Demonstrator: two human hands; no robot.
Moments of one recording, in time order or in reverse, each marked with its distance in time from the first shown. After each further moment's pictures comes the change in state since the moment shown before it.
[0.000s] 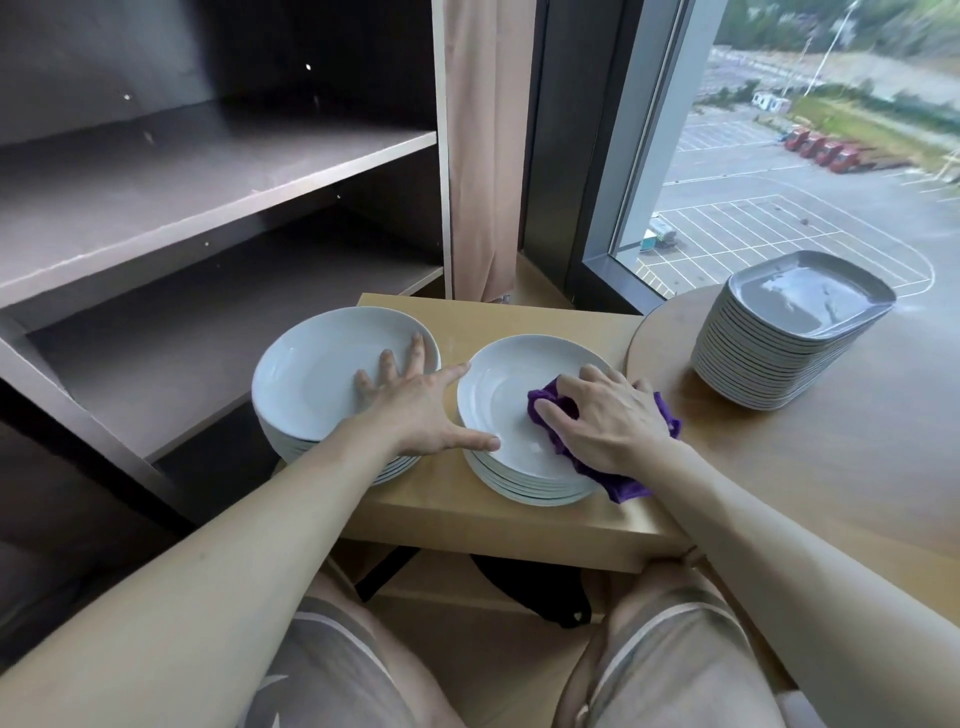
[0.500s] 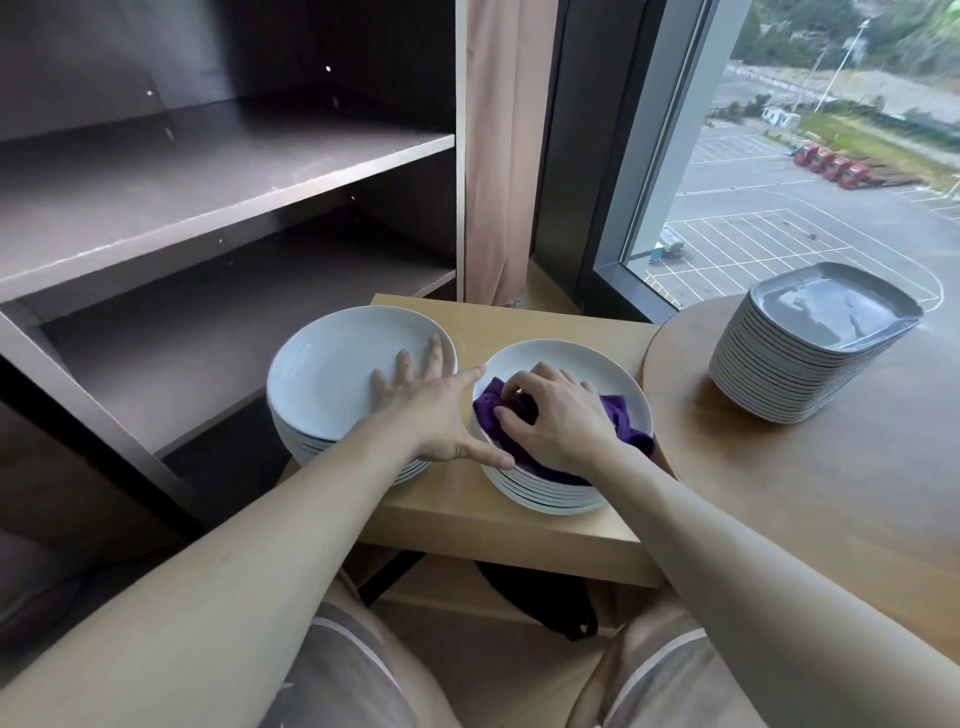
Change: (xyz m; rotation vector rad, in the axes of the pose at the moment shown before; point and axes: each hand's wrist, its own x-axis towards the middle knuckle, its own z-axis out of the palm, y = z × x) left_hand 0.003 0.000 0.000 0.010 -0.017 0.022; right_hand 0.027 -0.047 0.028 0.152 0.062 -0.185
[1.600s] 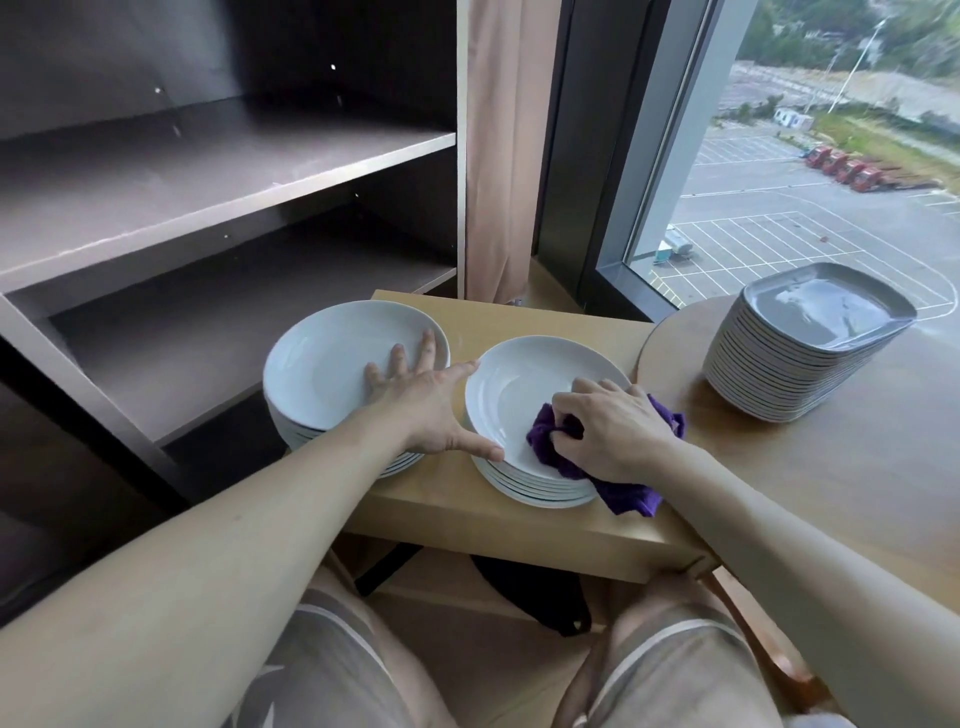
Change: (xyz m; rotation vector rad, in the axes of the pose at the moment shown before) left_hand -0.005 0.000 0.002 0.012 0.027 -0.024; right_hand -0.036 0.037 -0.042 -0.199 -0.181 -0.042
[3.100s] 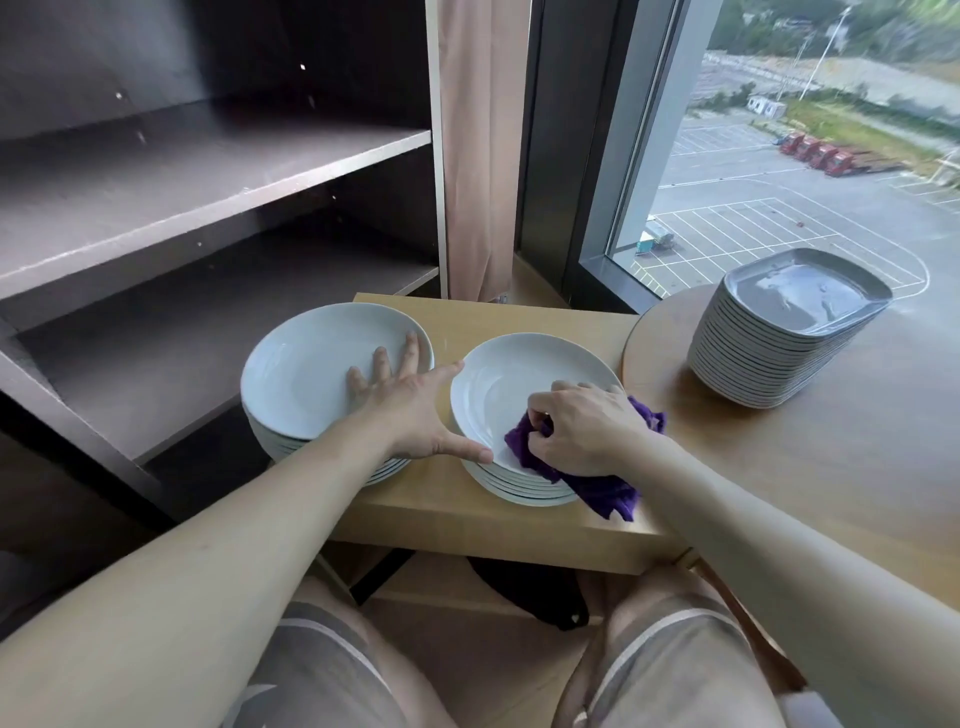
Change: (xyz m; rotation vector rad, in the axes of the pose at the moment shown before) left_hand 0.000 0.000 0.001 0.002 0.002 0.009; right_hand 0.006 -0.018 -0.005 0.007 -0.093 0.075
